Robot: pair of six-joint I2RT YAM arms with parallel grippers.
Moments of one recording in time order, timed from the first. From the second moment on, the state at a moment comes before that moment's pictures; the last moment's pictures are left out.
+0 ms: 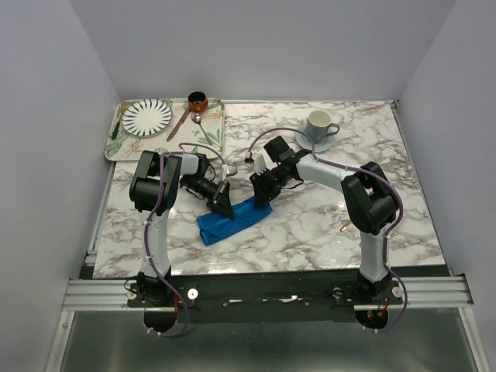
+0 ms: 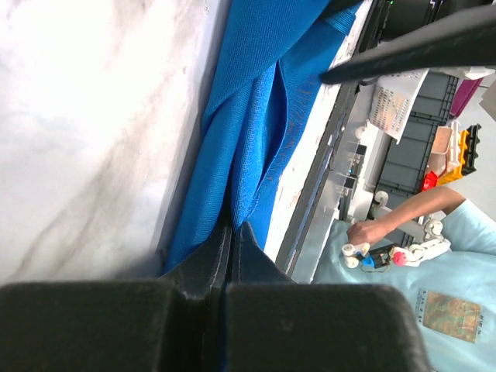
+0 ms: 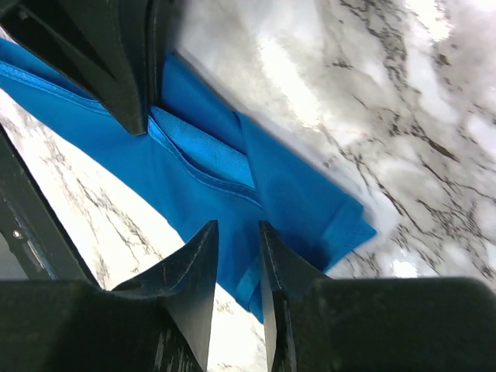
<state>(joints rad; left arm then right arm) -0.22 2.18 1.28 -0.94 1.10 0.40 0.65 2.01 1.39 -0.52 -0.60 -0.10</state>
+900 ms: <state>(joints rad) -0.22 2.18 1.28 -0.94 1.10 0.37 0.74 1.80 1.22 -0.42 -0.41 -0.26</state>
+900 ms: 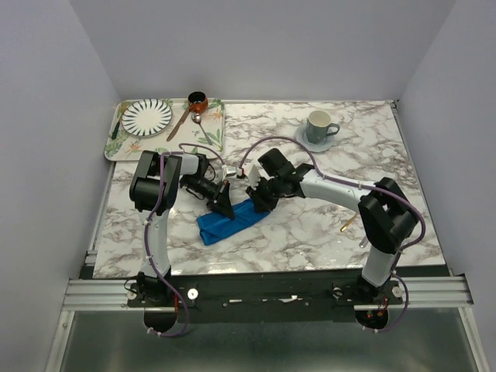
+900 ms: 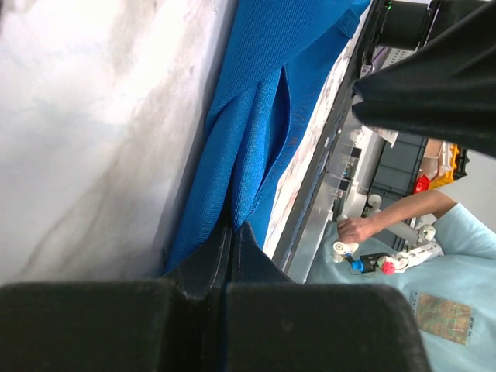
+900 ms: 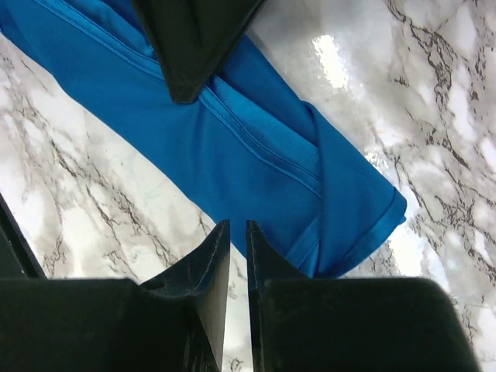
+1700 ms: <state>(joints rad) -0.20 2.17 1.29 -0.95 1.15 0.40 0.76 1.95 1.28 -0.35 -0.25 -0.20</state>
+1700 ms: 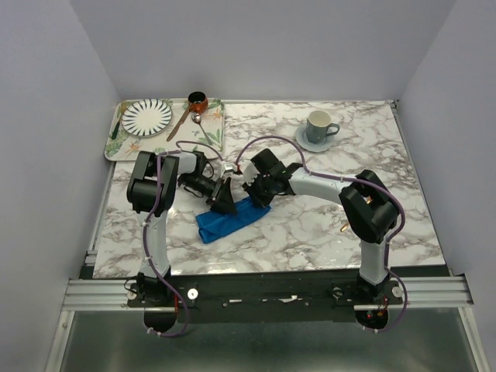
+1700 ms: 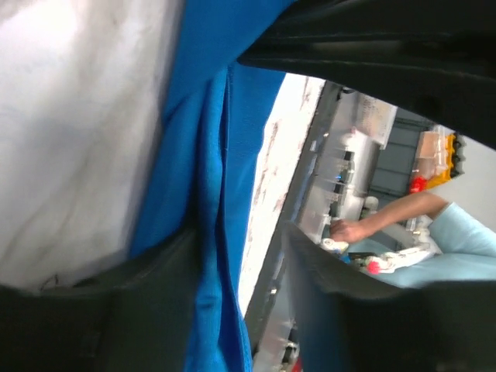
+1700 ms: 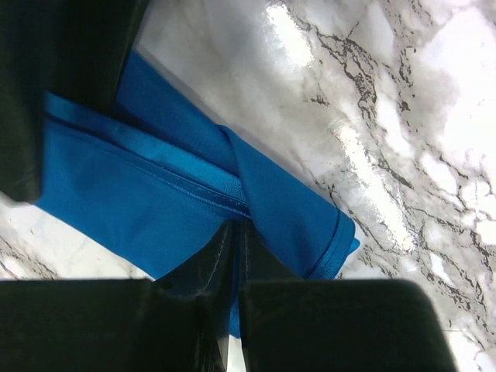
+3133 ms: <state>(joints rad) -0.33 1.58 0.86 -0.46 0.63 0.68 0.72 1.99 1.32 -0.34 -0.34 -0.07</state>
